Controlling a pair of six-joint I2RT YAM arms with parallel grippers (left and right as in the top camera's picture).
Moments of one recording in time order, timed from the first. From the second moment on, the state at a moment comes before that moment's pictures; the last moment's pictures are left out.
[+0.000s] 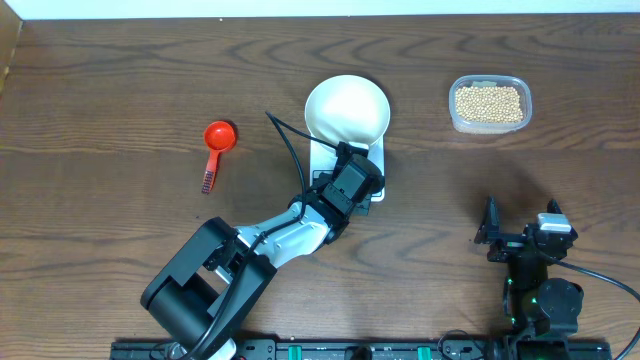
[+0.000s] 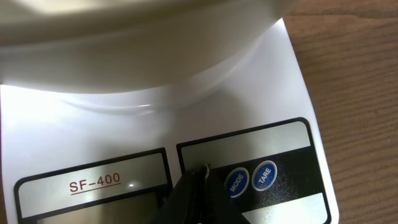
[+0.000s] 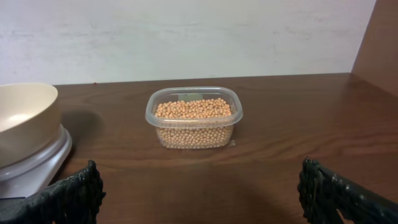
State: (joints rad) left arm -0.74 1.81 0.85 0.01 -0.23 -0.43; right arm 0.00 0.02 0.01 -0.07 0.07 0.04
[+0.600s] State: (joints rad) left arm -0.74 1.82 0.85 0.04 -0.22 -0.43; right arm 0.00 0.02 0.01 -0.07 0.07 0.04
